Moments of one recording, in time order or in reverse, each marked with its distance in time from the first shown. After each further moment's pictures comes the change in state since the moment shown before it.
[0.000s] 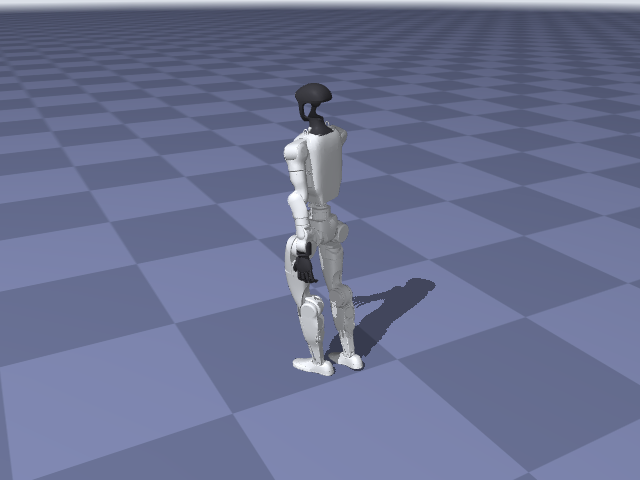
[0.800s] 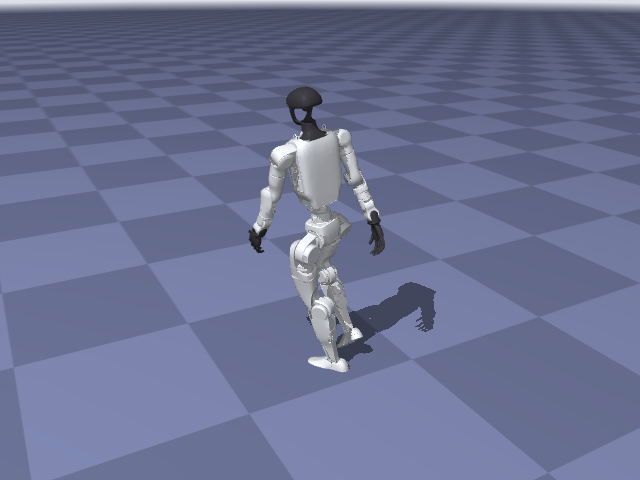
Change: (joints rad) left arm -0.577 0.000 -0.120 -0.104 -0.190 -0.022 -0.041; right arm 0.509 -0.099 -0.182 0.109 -0.090 0.221 0.031; waist -0.206 0.087 0.058; left_leg 0.068 0.093 0.046 -0.037 -0.009 0.064; right_leg -0.463 -0.013 -0.015 0.756 0.332 0.148
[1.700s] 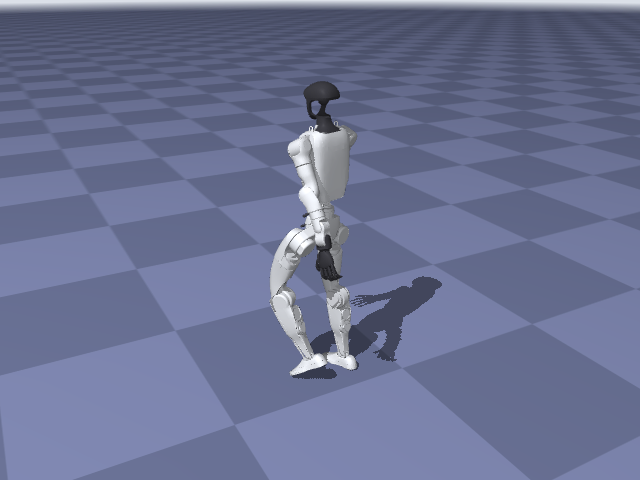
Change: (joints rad) left arm 0.826 -0.074 0.081 0.107 0.162 0.010 0.141; right arm -0.636 0.135 0.104 -0.057 0.232 -0.142 -0.104; waist 0.075 -0.132 0.011; left_leg -0.342 0.029 0.011 0.776 0.196 0.076; right_leg 0.479 -0.058 0.081 -0.755 -0.330 -0.126
